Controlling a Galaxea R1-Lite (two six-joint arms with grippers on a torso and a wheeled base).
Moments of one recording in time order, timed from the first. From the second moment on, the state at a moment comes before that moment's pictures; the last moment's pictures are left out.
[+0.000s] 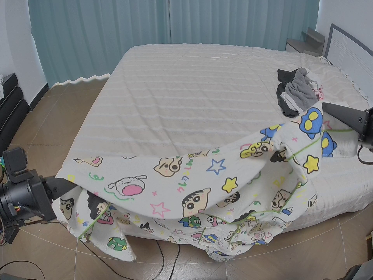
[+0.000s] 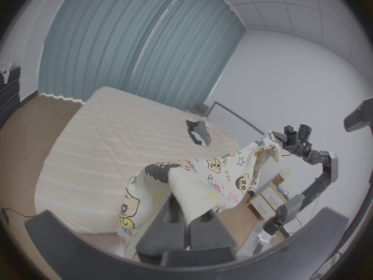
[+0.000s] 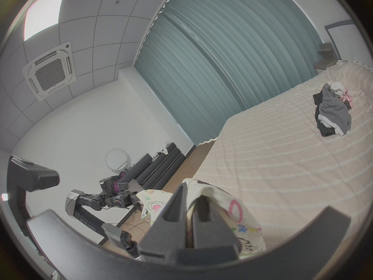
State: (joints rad) left arm -0.37 1.01 -0.48 -0.34 -0.30 -0.31; right arm 0.43 1.11 -0.78 -0.35 0.39 0.47
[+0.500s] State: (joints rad) left arm -0.38 1.18 -0.50 -0.47 -0.16 -0.36; right arm 0.40 1.22 -0.83 -0.44 0.36 0.47
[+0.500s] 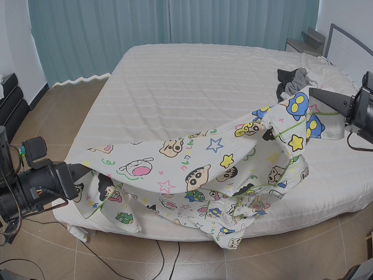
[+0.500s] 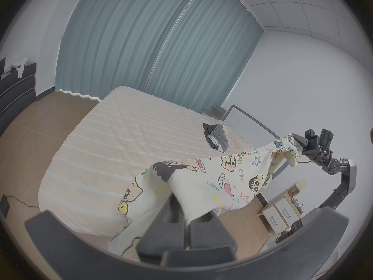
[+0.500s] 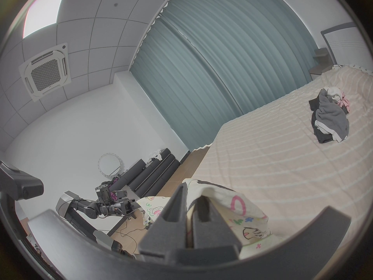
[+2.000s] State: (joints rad) left arm -0.38 1.90 -0.84 -0.75 0.05 -0.35; right arm 0.33 1.75 -1.03 -0.70 0.28 0.41
